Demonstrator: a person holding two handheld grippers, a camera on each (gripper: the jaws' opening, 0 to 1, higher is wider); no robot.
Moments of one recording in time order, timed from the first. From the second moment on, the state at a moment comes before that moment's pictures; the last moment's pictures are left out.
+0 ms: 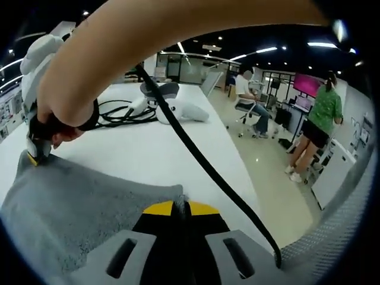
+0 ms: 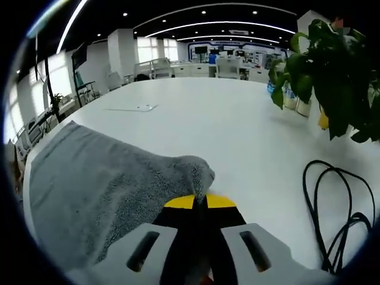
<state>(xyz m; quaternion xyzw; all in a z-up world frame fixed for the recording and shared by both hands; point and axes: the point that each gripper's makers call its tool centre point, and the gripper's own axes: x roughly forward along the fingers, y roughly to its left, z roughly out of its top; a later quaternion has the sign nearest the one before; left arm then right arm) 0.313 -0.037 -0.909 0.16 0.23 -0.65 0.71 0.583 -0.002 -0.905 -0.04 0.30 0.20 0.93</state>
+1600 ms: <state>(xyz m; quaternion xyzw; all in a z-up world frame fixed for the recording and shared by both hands) 0.321 0.069 -0.733 0.12 0.12 -0.57 0.80 0.564 0.076 -0.751 0.14 0.21 0.27 0.93</state>
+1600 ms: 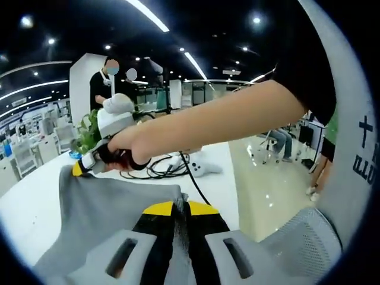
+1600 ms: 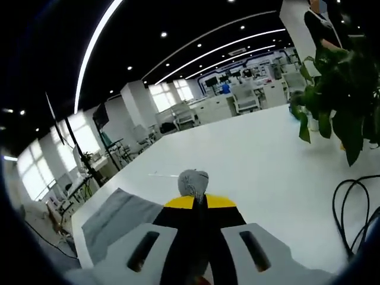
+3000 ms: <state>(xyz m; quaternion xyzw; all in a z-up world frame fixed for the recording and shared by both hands) 0.324 0.294 -0.681 0.06 0.10 -0.45 0.89 0.570 0.248 -0.683 0.16 0.19 0.29 0.92</state>
